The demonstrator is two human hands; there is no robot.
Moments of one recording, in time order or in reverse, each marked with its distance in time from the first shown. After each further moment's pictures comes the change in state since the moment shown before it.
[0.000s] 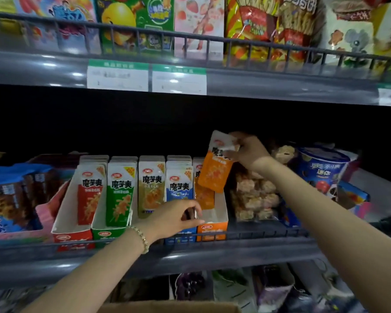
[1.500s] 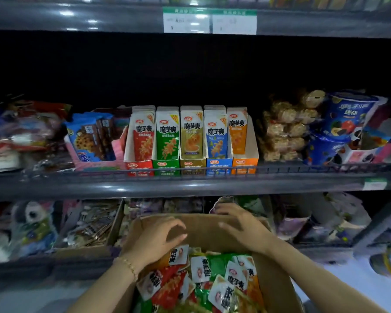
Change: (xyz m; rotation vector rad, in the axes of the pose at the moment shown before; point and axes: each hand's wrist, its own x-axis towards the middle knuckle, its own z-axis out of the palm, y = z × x) left_hand -0.224 -0.050 0.076 0.043 -0.019 -0.278; right_hand -0.272 0.020 0.141 -0.081 -0.546 -0.023
